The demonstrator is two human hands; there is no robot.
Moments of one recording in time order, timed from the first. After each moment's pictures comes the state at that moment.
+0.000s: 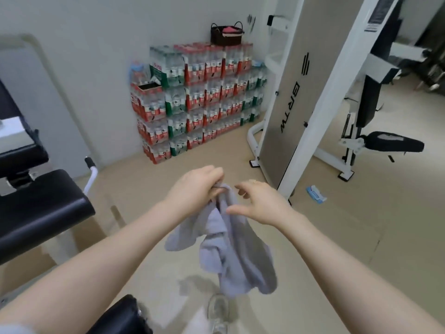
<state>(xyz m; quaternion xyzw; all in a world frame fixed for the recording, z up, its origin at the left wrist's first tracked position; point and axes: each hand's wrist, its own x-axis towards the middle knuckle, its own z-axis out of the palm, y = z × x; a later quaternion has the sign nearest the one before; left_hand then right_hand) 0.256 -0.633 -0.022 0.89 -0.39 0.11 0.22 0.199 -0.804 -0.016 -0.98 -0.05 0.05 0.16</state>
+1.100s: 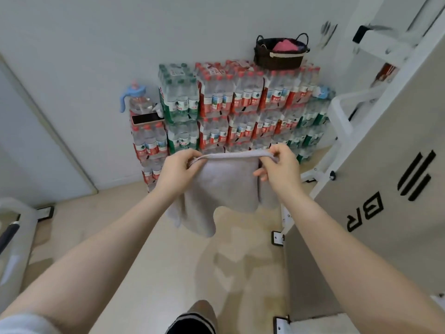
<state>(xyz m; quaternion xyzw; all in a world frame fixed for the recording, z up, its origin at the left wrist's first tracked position) 0.907 -0.872 -0.018 0.91 -0.01 0.16 0.37 0.915 -1.084 0.006 -0.83 0.01 -0.07 0.55</state>
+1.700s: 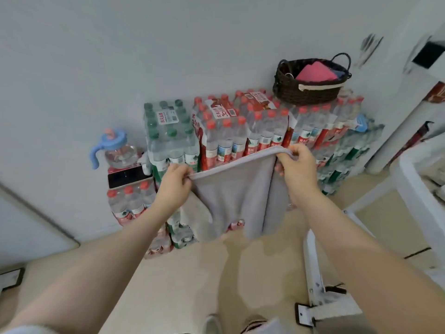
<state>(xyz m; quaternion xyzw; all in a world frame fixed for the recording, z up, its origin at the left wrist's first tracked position) 1.304 -0.796 -0.053 0.93 0.06 0.08 0.35 1.337 -1.036 -0.008 -0.79 0.07 -0.09 0.61</state>
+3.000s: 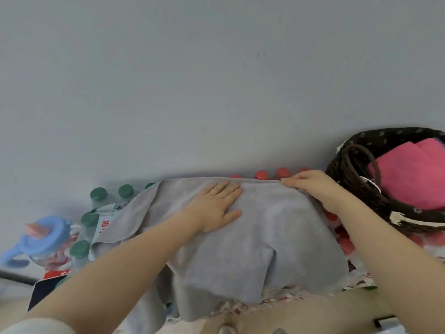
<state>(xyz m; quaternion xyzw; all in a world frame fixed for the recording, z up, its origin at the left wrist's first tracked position) 1.766 -0.797 -0.086 0.98 -0.13 -0.13 0.04 1.859 -1.027 -0.036 -0.85 -0.02 0.22 0.48</state>
